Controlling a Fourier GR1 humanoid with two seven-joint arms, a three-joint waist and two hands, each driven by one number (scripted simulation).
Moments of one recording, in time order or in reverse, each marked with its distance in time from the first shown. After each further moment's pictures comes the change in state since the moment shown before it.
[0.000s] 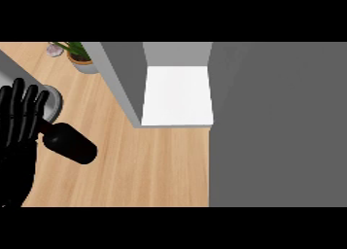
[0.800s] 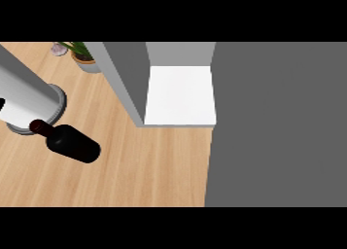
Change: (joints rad) left arm 0.032 0.144 0.290 -0.012 0.536 -0.140 0.248; right arm 0.100 -0.031 0.121 -0.323 -0.126 0.100 0.273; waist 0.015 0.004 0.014
